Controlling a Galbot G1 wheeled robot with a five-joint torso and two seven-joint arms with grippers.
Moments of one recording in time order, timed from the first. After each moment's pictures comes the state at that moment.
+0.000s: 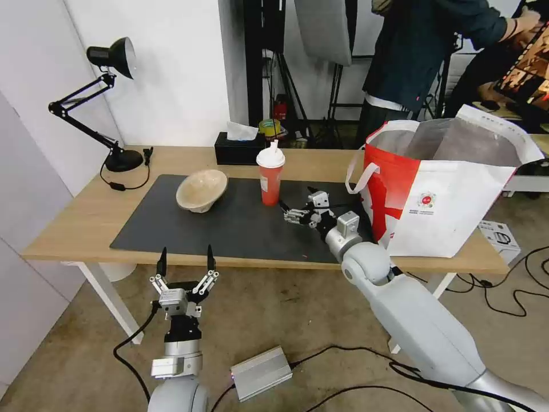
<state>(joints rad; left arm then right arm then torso) 1.55 -1.60 -0.48 -1.96 0.04 -0.54 -0.10 -0.66 1.14 -0.06 1.57 0.48 -0.11 -0.01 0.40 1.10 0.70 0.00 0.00</state>
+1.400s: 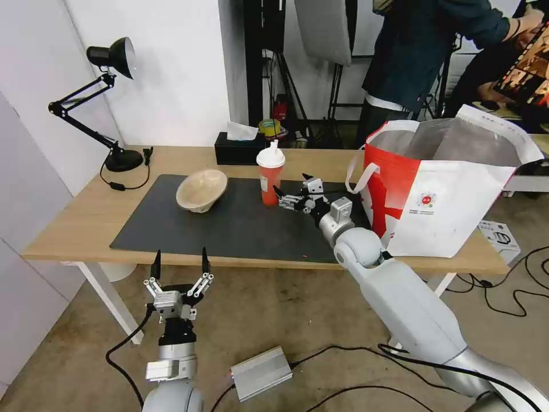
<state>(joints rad) 1.58 -1.60 -0.50 -1.97 0.05 -0.52 -0.10 -0.57 1.19 -0.06 1.46 0.48 -0.08 -0.03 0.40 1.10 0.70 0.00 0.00</state>
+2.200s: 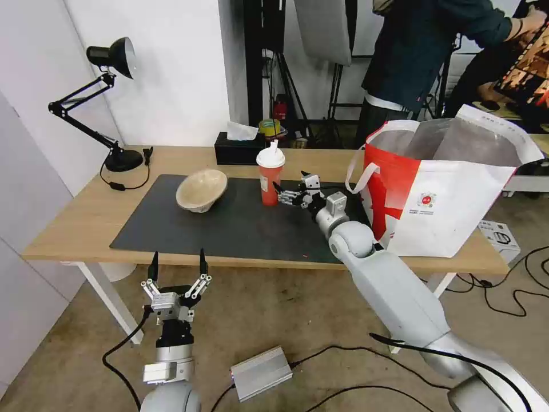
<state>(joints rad) 1.58 -1.60 -0.51 -1.98 0.06 -0.52 -0.10 -0.50 1.25 -0.07 1.31 0.47 -0.04 -0.06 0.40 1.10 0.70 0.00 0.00</state>
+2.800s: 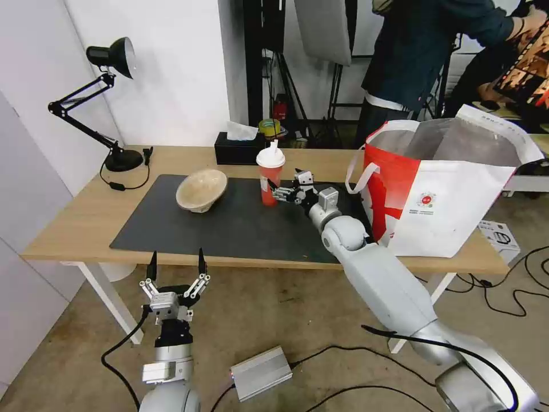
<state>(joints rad) 1.58 -1.60 -0.51 -1.98 0.06 -0.52 -0.10 -0.44 1.29 -0.10 1.22 0.45 -0.02 -0.07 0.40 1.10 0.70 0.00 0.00</state>
